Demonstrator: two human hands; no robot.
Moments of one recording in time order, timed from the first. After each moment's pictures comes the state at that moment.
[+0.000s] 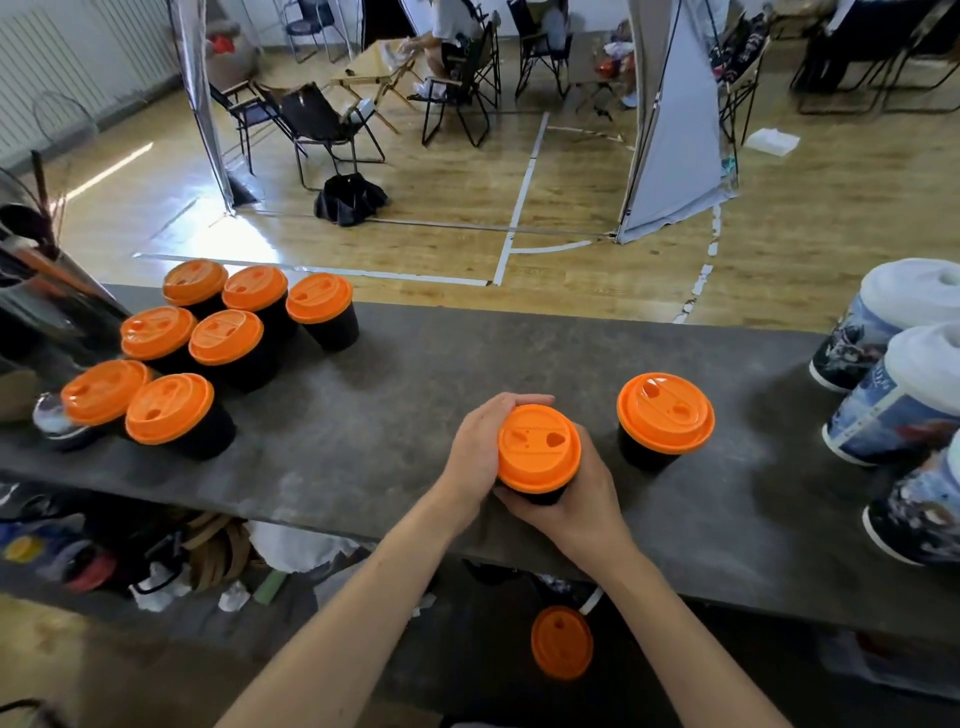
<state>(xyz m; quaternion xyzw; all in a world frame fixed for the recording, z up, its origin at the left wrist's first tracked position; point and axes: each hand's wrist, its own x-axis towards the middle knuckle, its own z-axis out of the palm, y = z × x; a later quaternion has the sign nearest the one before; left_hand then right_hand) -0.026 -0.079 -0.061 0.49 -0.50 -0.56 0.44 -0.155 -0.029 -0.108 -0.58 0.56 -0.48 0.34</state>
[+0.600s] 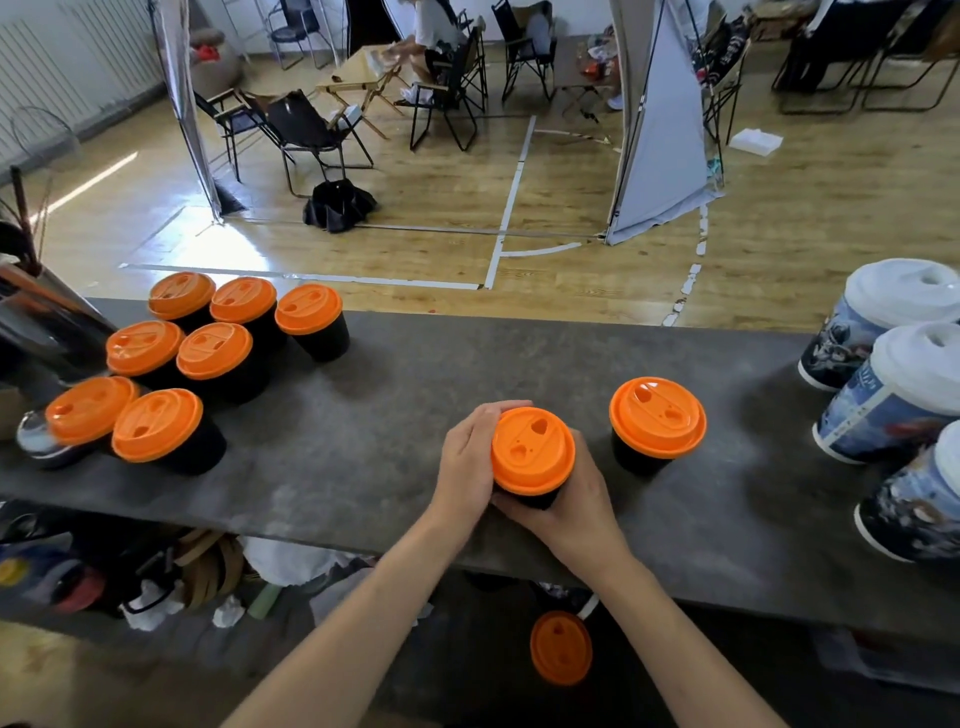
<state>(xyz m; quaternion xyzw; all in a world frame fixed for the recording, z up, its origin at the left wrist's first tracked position) -0.027 -0.074 -0.067 0.49 -0.50 -0.53 0.47 -0.153 -0.030 -0.108 -0.58 0.56 -0.48 0.34</state>
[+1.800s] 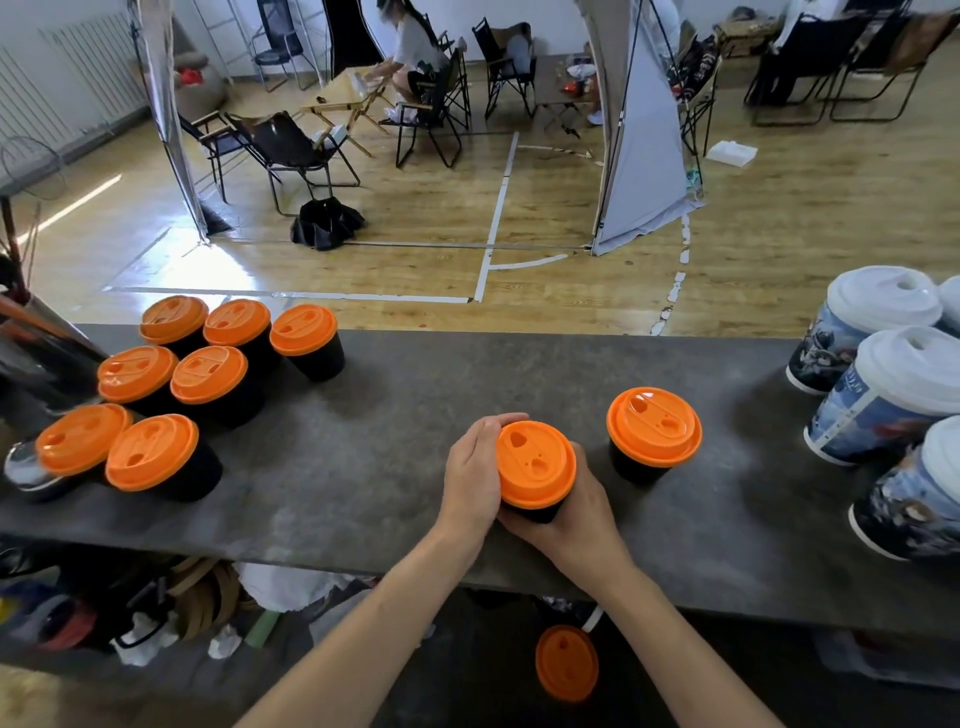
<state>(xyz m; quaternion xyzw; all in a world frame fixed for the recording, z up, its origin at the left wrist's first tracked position) -0.031 -0.074 -0.059 0.54 -0.49 -0.51 0.45 -0.153 -0.029 -0.107 -0.58 0.56 -0.48 0.34</state>
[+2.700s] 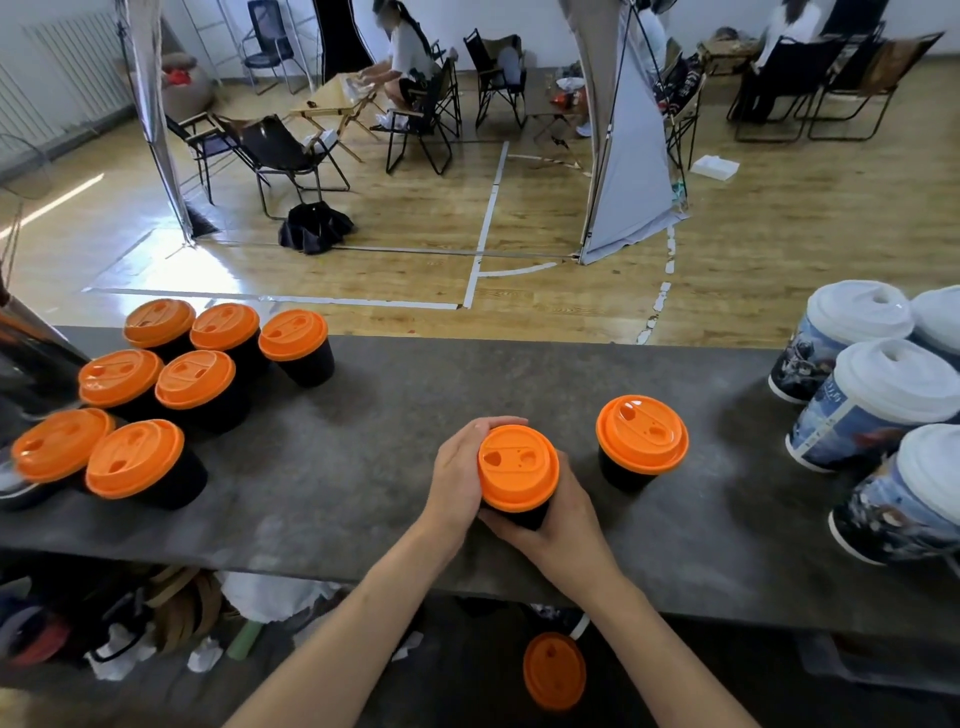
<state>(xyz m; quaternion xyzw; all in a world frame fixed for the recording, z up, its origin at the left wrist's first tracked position) -0.023 -0.085 -0.066 0.48 -0.51 -0.54 0.47 -0.150 -0.029 -0.108 -0.59 0.57 -0.47 0.34</state>
